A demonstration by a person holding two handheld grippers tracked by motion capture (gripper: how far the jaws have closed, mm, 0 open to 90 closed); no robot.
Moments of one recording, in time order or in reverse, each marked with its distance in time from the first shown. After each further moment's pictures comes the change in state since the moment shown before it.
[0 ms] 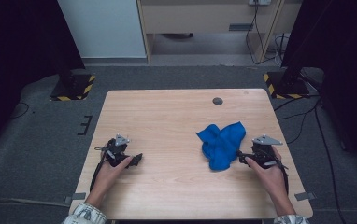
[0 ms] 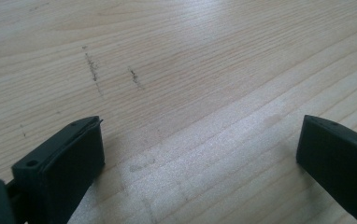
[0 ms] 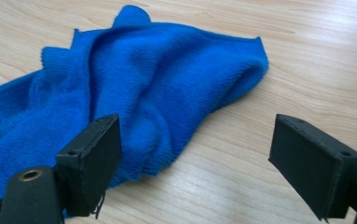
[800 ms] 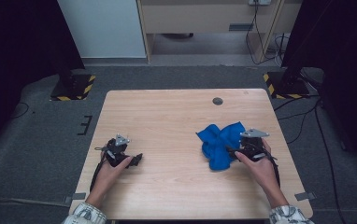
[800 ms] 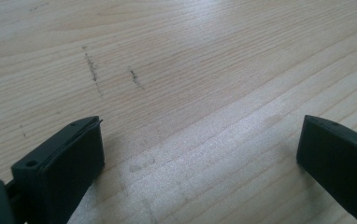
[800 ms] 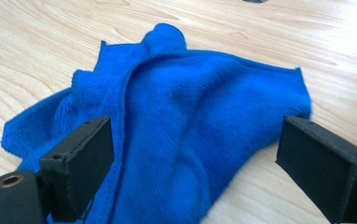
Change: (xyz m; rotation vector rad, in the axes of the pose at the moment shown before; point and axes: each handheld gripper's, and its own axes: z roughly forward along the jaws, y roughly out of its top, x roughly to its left) left arm 0.000 0.000 0.000 0.000 0.000 0.000; right arm 0.021 0.027 0.020 0.023 0.044 -0.074
